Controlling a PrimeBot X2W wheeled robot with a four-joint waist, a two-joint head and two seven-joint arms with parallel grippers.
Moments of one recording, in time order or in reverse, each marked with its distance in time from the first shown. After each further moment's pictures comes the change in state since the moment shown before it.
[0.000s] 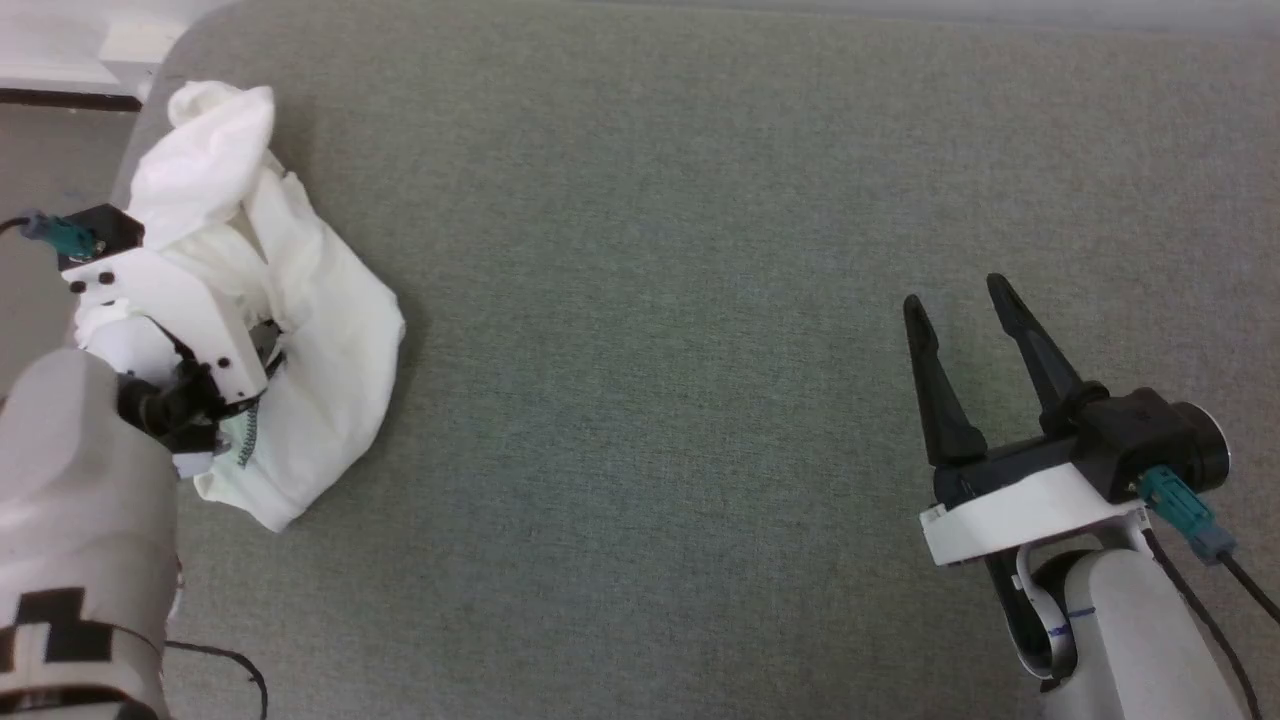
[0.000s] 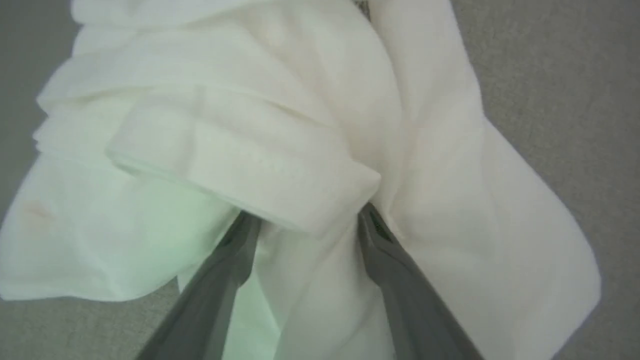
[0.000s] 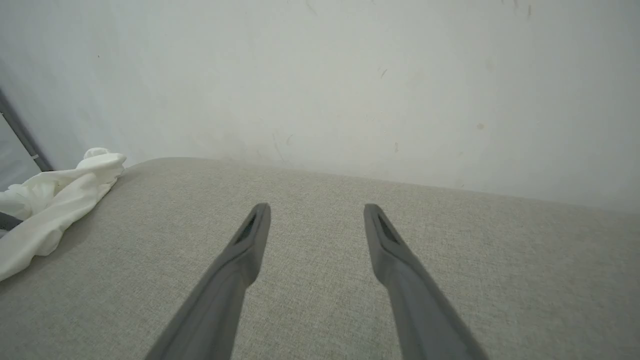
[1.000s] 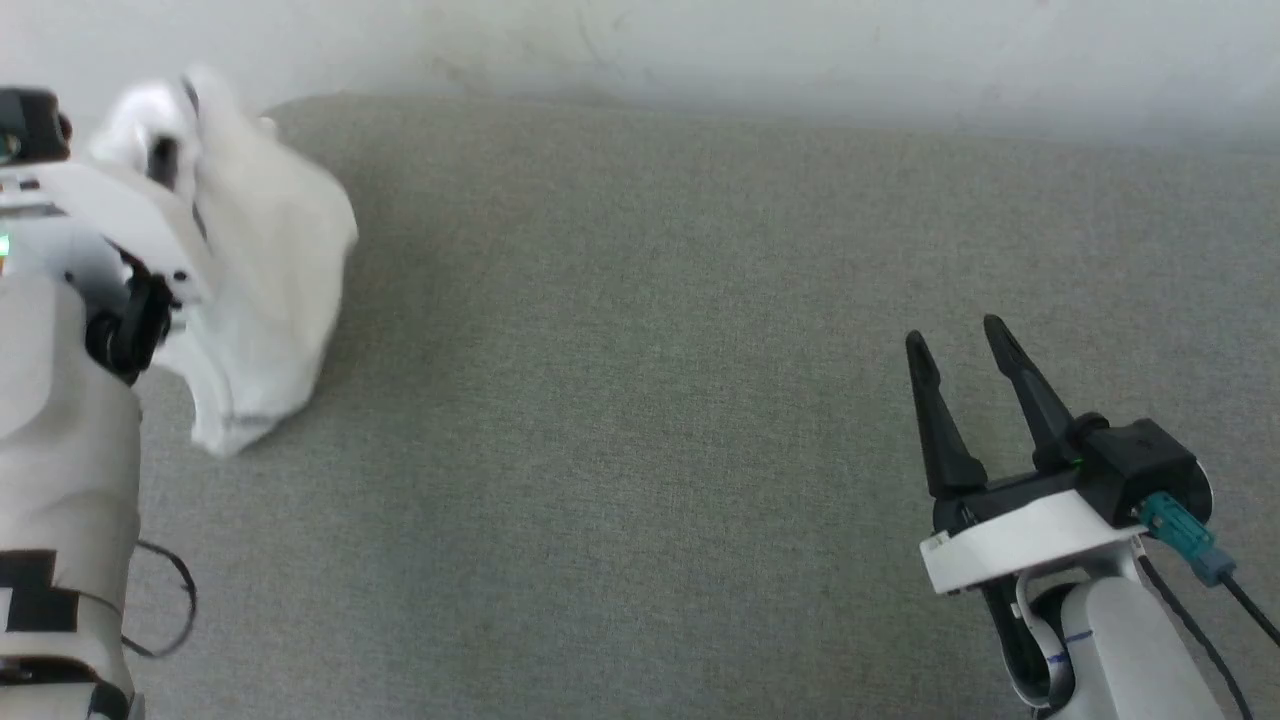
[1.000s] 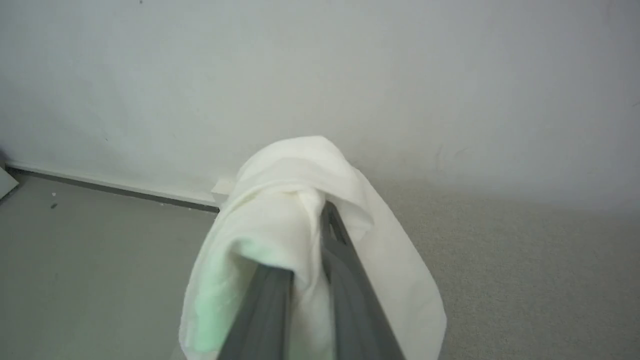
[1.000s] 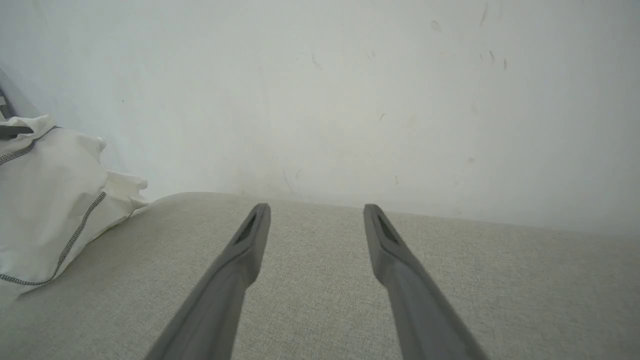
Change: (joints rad) left arm -0.068 0.063 -0.117 -0.086 0.041 -0.024 -0.427; right arm 0.027 0.000 -0.002 0.066 0.078 0.000 -0.037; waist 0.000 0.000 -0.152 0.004
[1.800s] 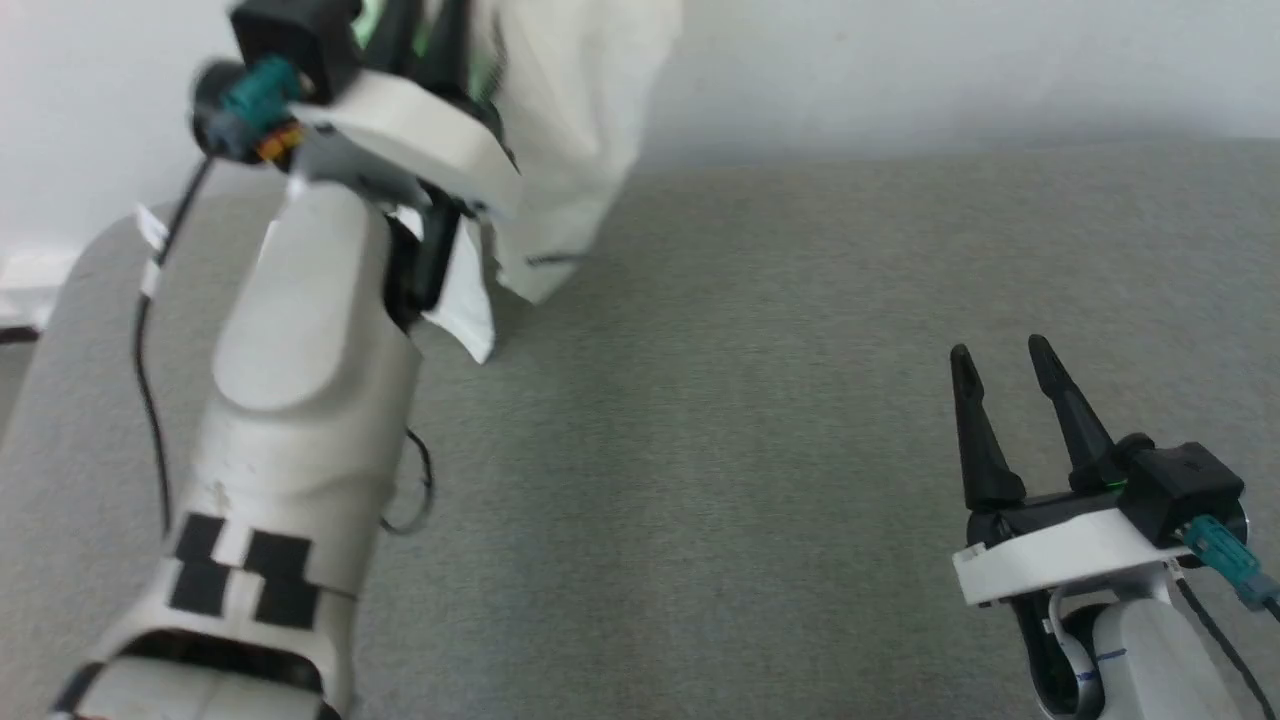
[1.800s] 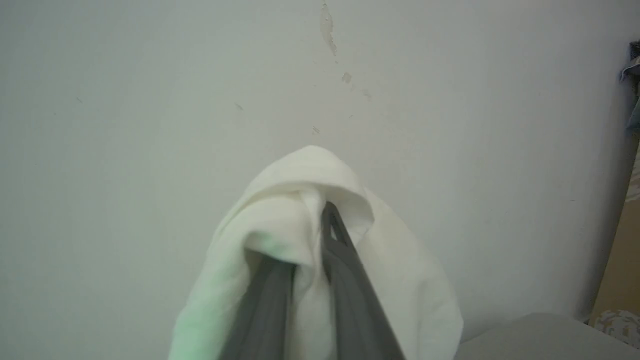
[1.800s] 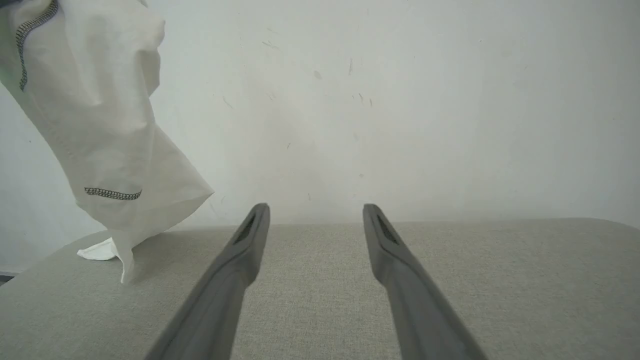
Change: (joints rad) left arm -0.029 -0.287 -0.139 -0.295 0.068 0.034 -0.345; right arm 0.048 0.000 -0.060 -0.023 0.022 0.000 -0.006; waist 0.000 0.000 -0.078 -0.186
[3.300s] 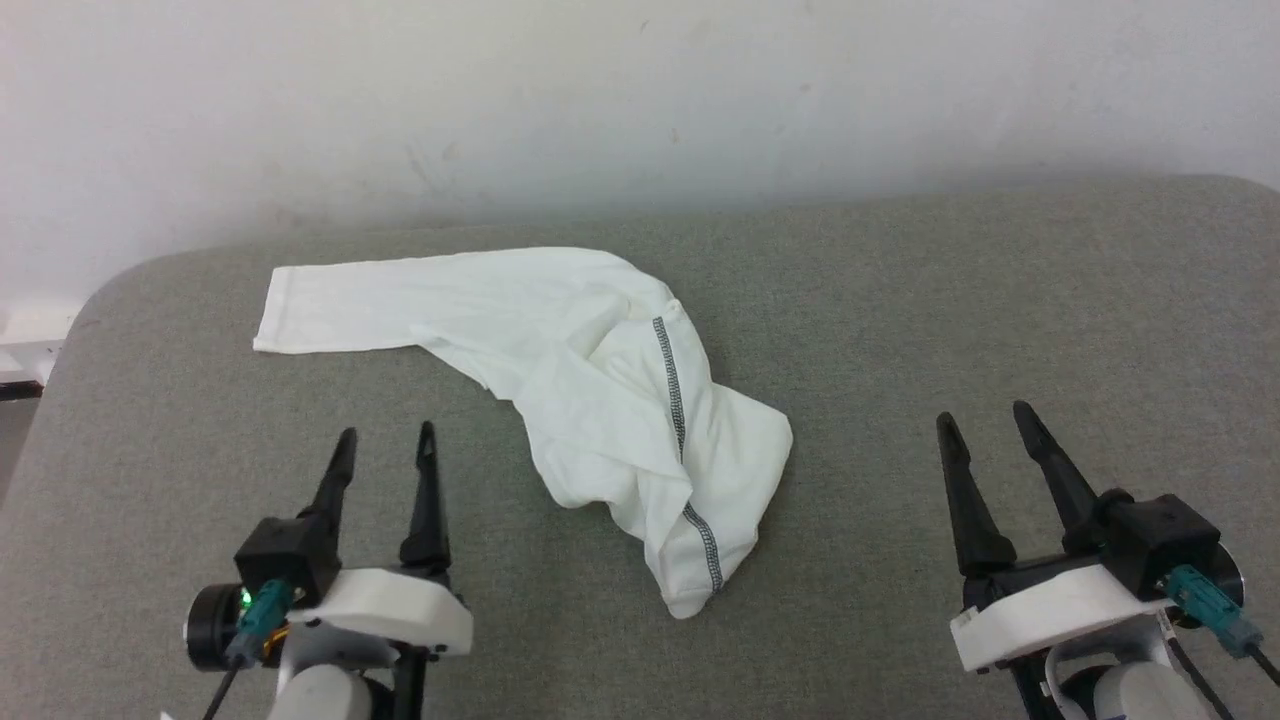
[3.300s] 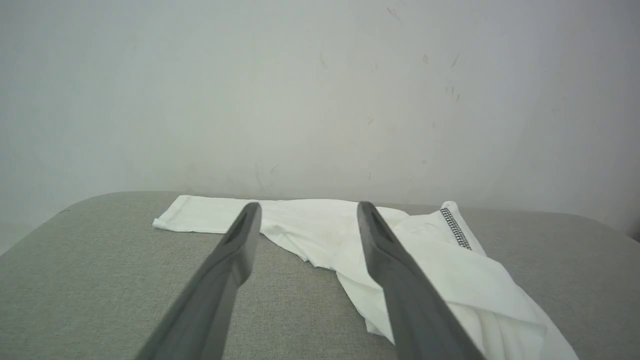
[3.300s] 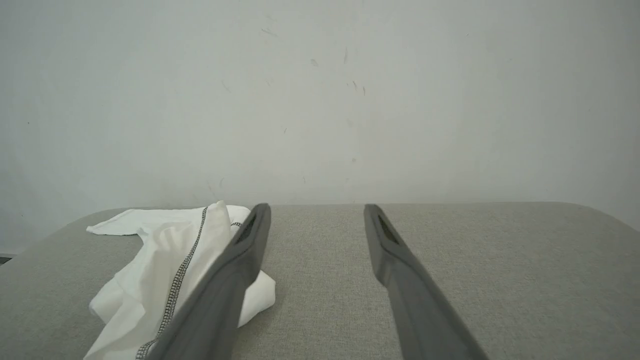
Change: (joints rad) left arm 0.865 0.026 0.078 -0.479 0.014 0.212 0.000; right arm 0.115 -0.001 0.010 -0.071 -0.022 0.000 0.072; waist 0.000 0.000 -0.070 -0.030
